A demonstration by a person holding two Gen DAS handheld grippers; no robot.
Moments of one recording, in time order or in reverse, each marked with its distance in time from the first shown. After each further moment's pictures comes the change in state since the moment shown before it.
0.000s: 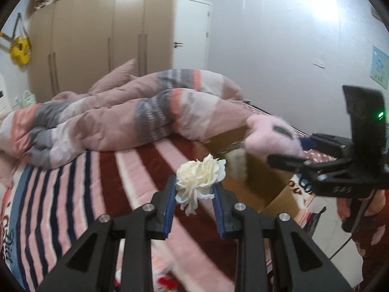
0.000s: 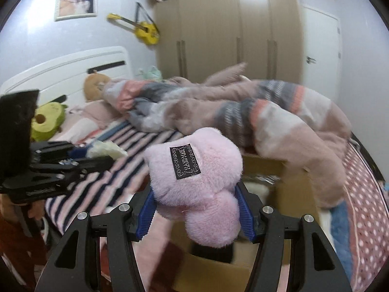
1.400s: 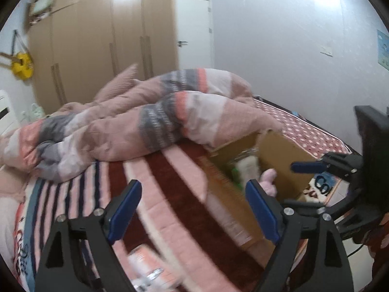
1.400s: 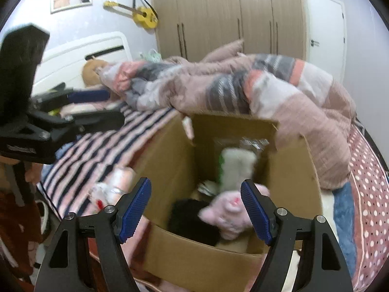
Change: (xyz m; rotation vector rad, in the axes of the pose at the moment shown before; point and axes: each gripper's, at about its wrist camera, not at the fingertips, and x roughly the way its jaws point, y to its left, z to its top) left arm 0.011 0.001 0.018 0.046 0.005 0.120; right arm 0.018 -0.027 -0.032 -0.002 0.075 0.063
